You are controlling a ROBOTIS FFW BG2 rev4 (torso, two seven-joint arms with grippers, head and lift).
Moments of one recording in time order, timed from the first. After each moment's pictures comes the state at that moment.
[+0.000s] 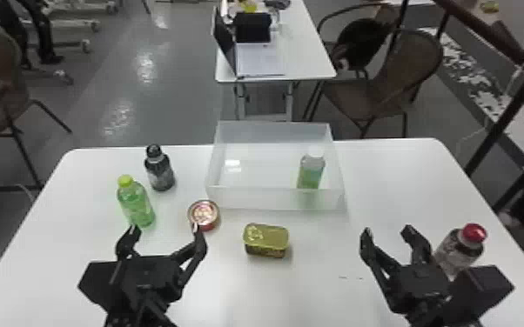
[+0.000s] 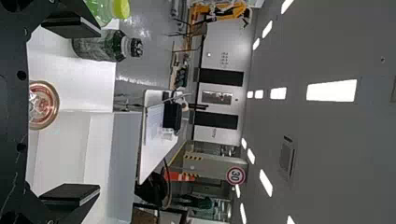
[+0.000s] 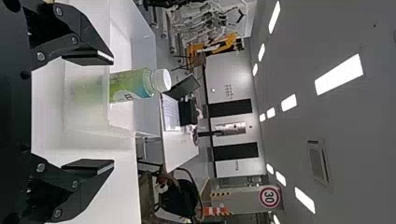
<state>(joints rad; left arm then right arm) 0.44 0.00 -0.10 -1.81 0.05 -0.27 0.07 0.44 -0.13 0.10 -1.79 -0.19 -0.22 0.09</state>
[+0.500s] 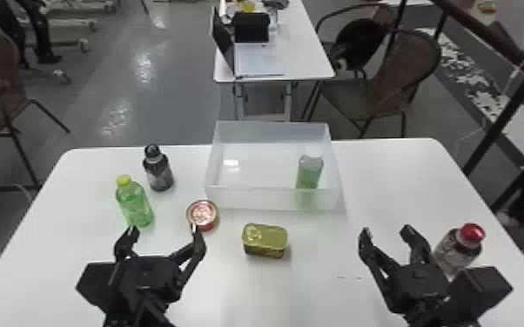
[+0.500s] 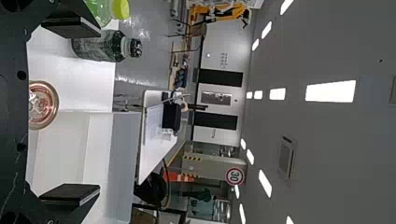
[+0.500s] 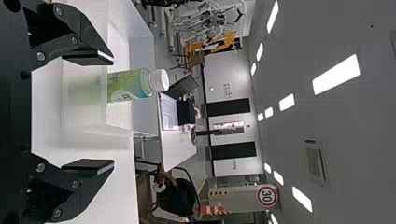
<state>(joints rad) 0.44 0.00 -0.10 -1.81 0.05 -0.27 0.07 0.44 -0.12 0.10 -1.79 -0.19 -0.23 0.08</state>
